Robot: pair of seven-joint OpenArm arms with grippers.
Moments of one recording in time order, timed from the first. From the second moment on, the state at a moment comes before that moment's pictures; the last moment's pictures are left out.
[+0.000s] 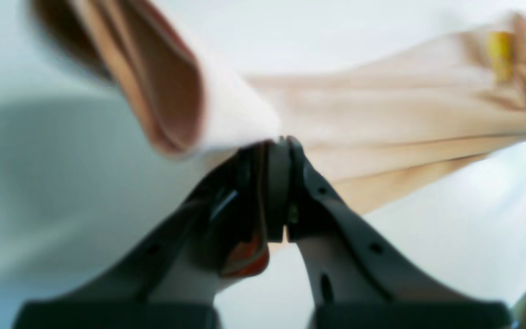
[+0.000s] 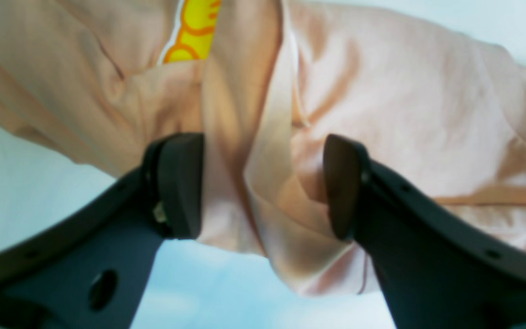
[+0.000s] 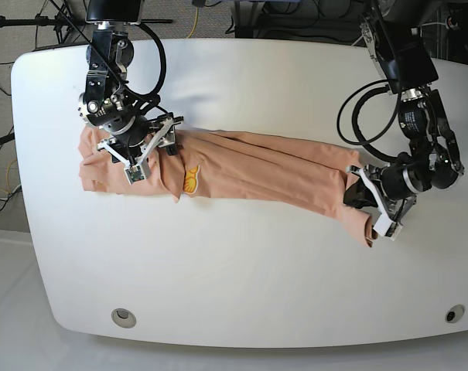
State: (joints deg) left arm -13.4 -9.9 -20.7 87.0 -36.0 -41.9 73.8; right arm -7.2 6.0 8.7 99.5 12.5 22.9 -53.8
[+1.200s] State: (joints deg) left arm -14.8 6.7 -3.3 89.0 -35.9 -41.9 76.6; right arm -7.5 5.8 8.2 99.5 12.5 22.9 -53.8
